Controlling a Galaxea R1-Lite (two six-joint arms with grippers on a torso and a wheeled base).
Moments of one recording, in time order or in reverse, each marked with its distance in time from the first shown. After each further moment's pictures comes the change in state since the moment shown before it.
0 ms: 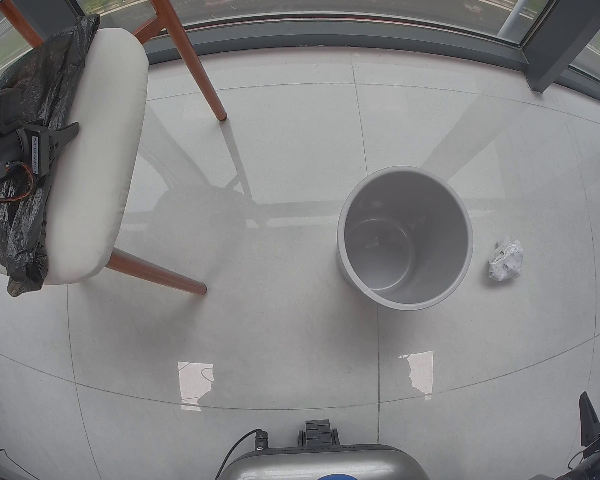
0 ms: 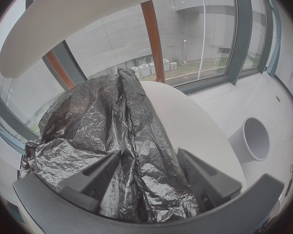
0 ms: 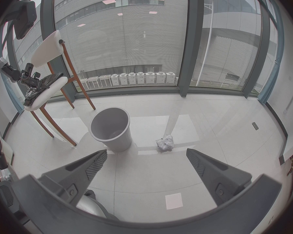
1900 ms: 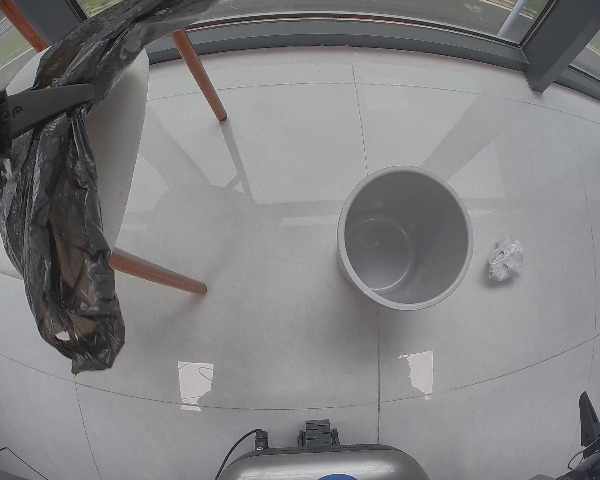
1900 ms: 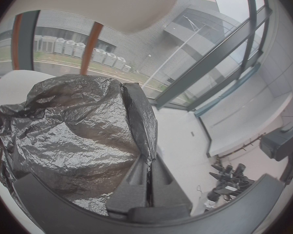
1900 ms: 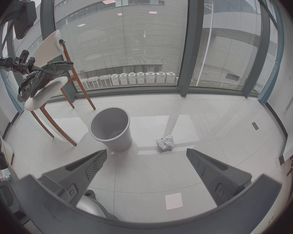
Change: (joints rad) left arm -0.253 -0.180 -0.149 0.353 -0.529 -0.438; right arm 0.000 0.000 0.000 0.000 0.000 0.000
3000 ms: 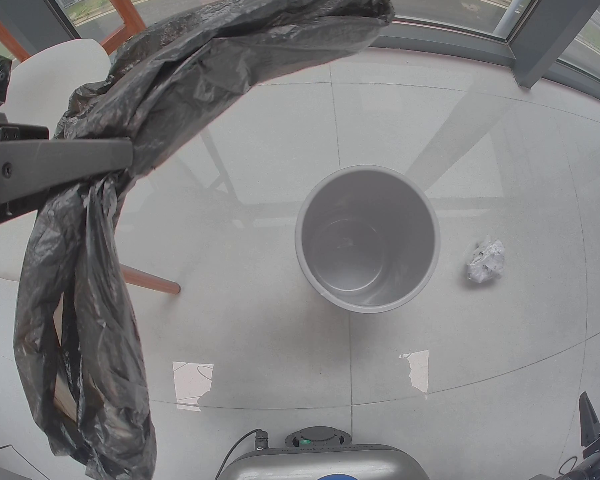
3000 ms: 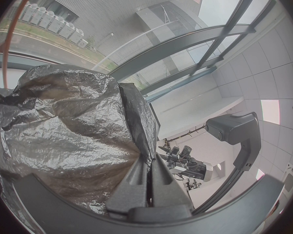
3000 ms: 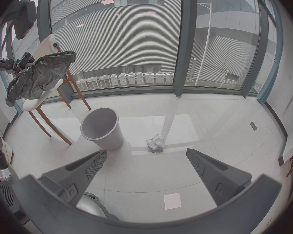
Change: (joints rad) left arm -0.158 0.028 0.067 -0.005 -0.426 -0.031; right arm 0.001 0.000 0.000 0.000 0.001 0.000
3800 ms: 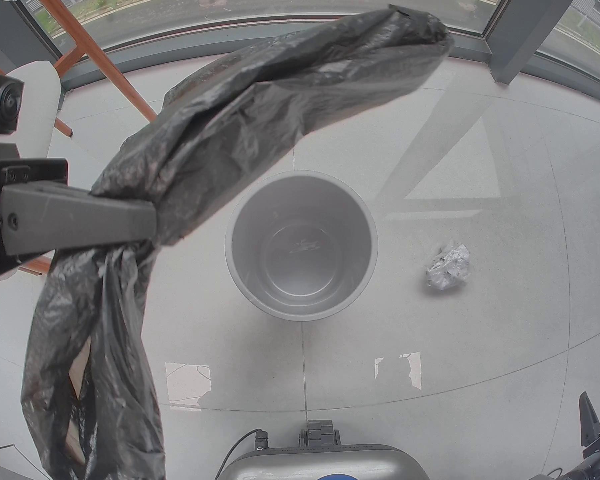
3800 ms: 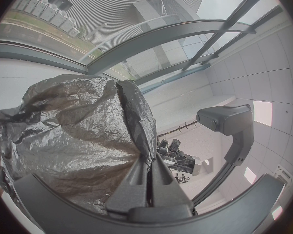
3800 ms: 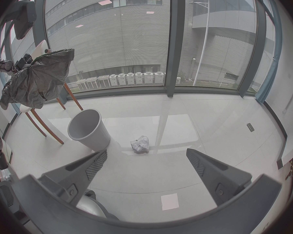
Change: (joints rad) left arm -0.087 0.007 0.052 -0.001 -0.037 0.000; right arm -0.001 0.000 0.001 0.000 0.000 0.001
